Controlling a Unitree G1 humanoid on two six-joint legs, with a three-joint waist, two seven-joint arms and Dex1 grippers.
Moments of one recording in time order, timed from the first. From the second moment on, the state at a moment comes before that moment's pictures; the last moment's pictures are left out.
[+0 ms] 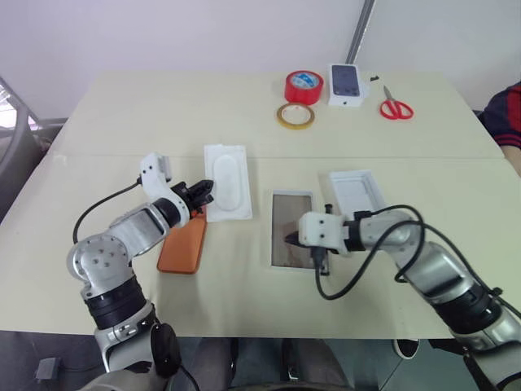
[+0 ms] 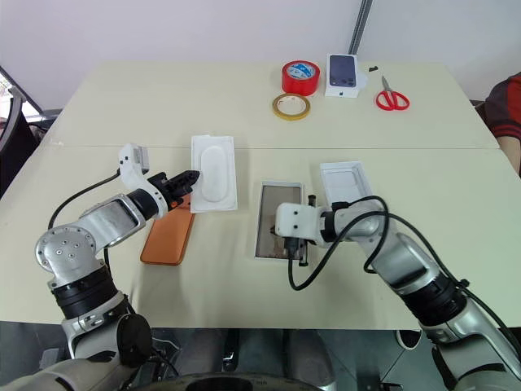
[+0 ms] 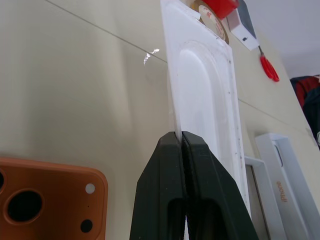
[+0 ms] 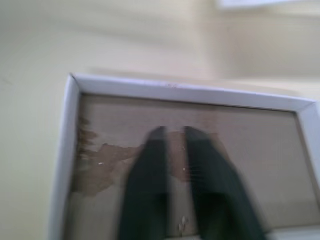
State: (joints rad) left arm -0.47 0.12 0.54 -0.32 -0.96 1.34 0.12; right arm -0.39 -0.79 0.31 -0.41 0.13 0.48 1.03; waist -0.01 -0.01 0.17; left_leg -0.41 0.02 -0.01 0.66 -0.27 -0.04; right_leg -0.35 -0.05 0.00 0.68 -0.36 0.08
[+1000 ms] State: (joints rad) left arm -0.45 0.16 0.48 -0.33 -1.12 1.35 0.15; right arm -0.37 -0.71 0.43 -0.34 -0.03 0.43 0.96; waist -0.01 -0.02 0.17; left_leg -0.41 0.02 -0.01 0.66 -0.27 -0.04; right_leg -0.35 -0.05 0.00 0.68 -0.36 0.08
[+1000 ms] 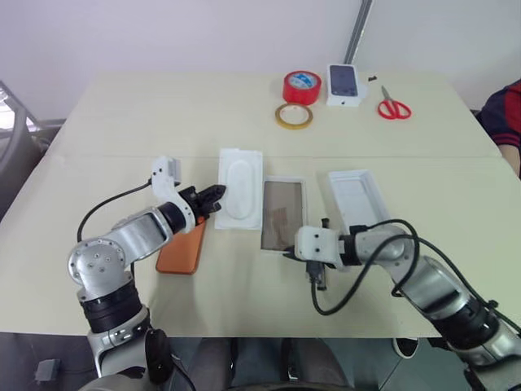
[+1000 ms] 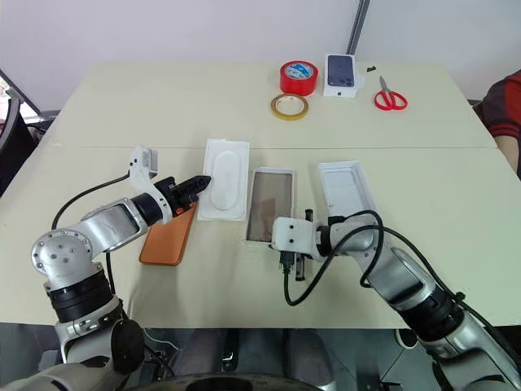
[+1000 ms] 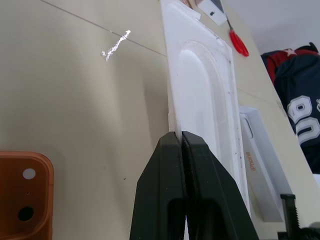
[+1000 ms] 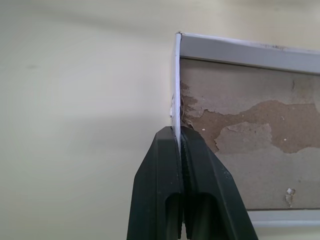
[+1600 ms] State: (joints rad) left arm -0.45 0.07 0.31 -0.33 -1.19 1.34 0.32; right arm -0.31 -0.81 0.13 -0.40 0.14 0.53 0.99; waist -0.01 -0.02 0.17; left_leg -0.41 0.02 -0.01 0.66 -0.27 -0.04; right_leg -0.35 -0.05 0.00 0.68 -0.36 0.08
